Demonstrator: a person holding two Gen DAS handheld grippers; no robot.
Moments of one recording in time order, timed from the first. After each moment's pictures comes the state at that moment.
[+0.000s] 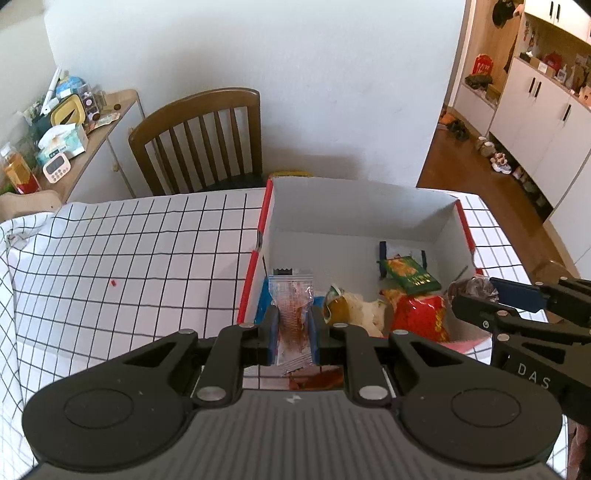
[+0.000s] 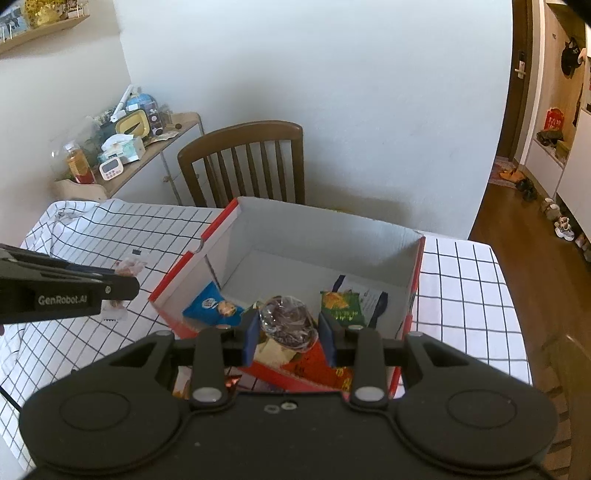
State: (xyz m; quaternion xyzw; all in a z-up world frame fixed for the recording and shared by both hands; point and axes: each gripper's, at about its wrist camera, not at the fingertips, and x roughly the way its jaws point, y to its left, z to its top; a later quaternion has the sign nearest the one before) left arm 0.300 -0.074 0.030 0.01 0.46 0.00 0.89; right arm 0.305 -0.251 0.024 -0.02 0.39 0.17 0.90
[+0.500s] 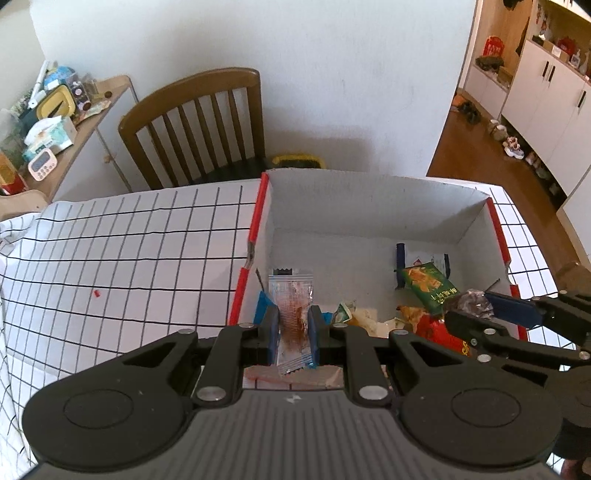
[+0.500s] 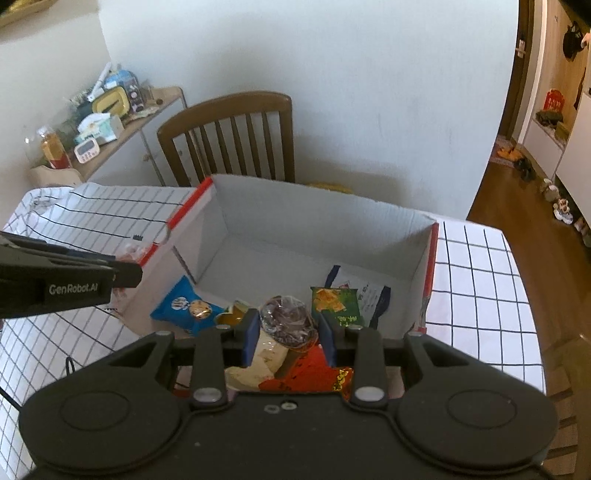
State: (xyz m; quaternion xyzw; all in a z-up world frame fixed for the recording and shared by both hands) left arm 0.359 -0.081 -0.009 0.02 0.49 0.01 0.87; right arm 0.353 -0.241 -0.014 -0.03 0.44 0.15 0.89
